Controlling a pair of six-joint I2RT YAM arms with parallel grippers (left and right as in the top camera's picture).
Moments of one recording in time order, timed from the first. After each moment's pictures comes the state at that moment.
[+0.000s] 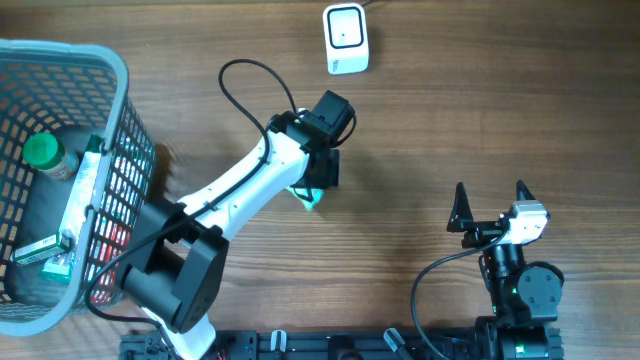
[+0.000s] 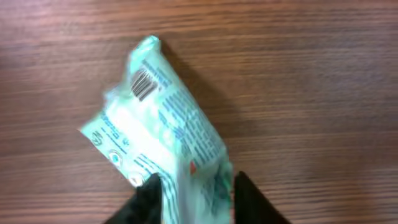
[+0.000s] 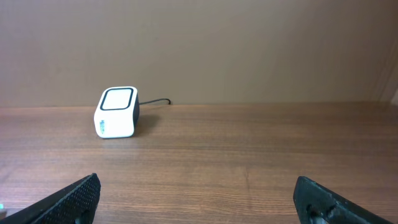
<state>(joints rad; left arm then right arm) -0.62 1.84 1.34 -0.90 -0.05 -0.55 0.02 0.02 0.01 0.00 -0.02 0.03</state>
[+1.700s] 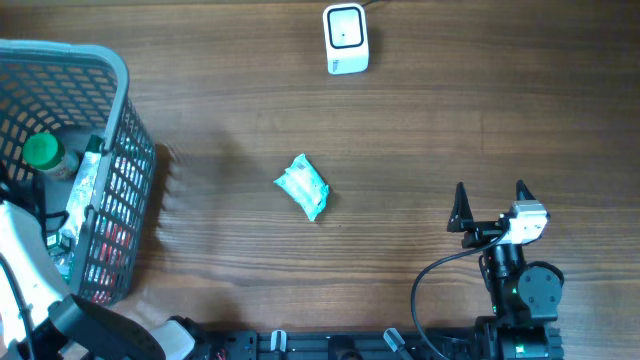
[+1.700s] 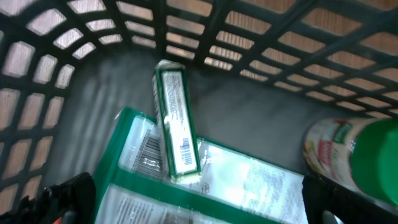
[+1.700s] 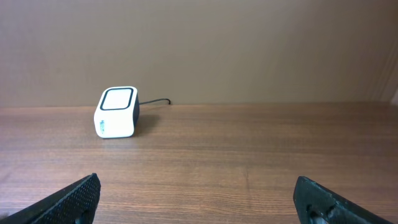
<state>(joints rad) 0.78 1.46 1.10 -0.81 -0.31 -0.91 0.02 0.02 0.01 0.00 -0.02 0.03</state>
